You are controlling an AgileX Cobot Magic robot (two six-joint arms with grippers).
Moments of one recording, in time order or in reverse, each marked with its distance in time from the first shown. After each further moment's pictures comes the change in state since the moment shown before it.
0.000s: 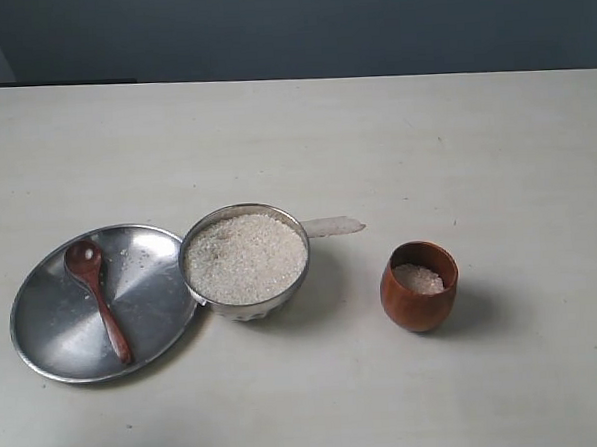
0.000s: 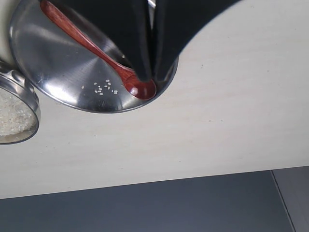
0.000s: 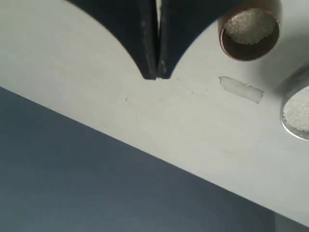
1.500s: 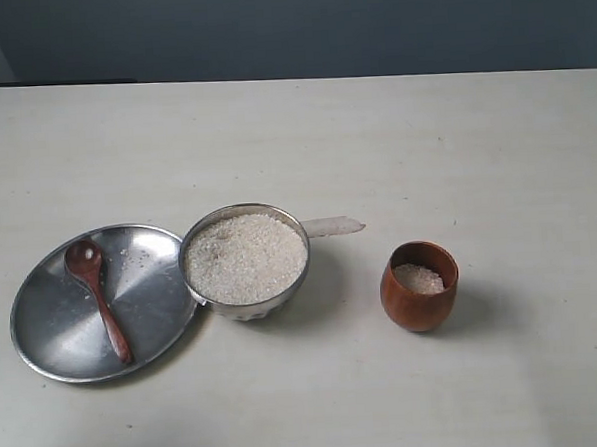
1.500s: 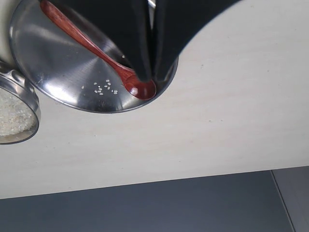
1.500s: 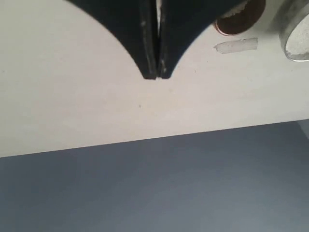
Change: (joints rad) left arm 0.000 0.000 0.000 0.000 0.000 0.000; right arm -0.280 -0.434 0.160 0.409 0.041 -0.011
